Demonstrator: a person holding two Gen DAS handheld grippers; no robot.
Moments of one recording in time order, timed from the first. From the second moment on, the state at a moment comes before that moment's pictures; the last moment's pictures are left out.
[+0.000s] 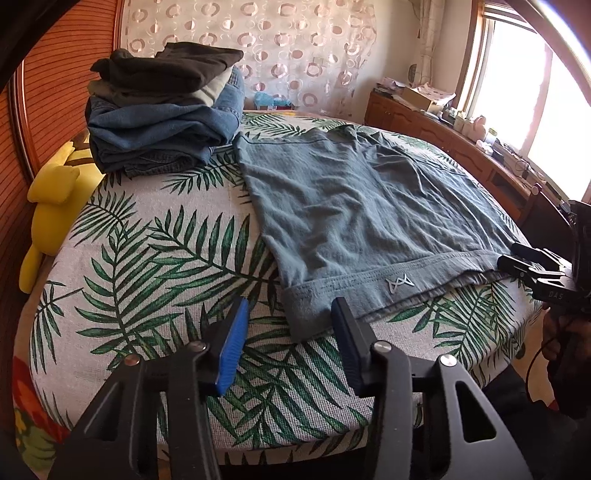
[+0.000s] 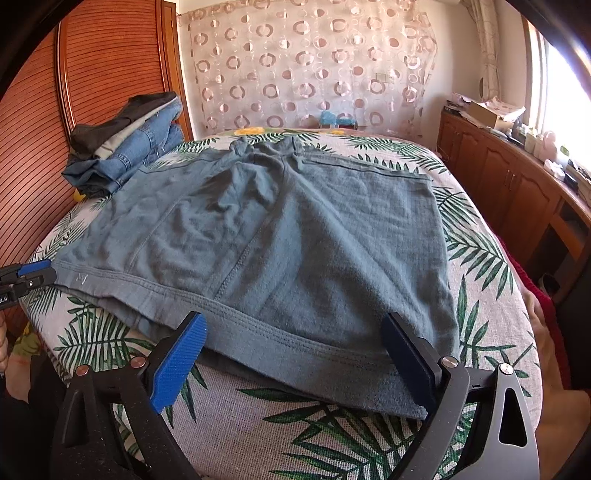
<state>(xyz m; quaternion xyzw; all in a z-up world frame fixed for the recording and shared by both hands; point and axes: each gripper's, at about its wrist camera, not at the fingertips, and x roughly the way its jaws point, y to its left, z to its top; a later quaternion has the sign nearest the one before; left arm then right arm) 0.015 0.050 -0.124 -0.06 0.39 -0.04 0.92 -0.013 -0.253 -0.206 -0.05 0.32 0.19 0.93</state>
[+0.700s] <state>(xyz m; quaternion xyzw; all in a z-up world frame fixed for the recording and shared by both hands) 0.035 0.010 -0.070 -0.03 0.34 -0.12 0.93 -0.048 -0.268 -0.174 -0.06 0.27 0.19 0.94</state>
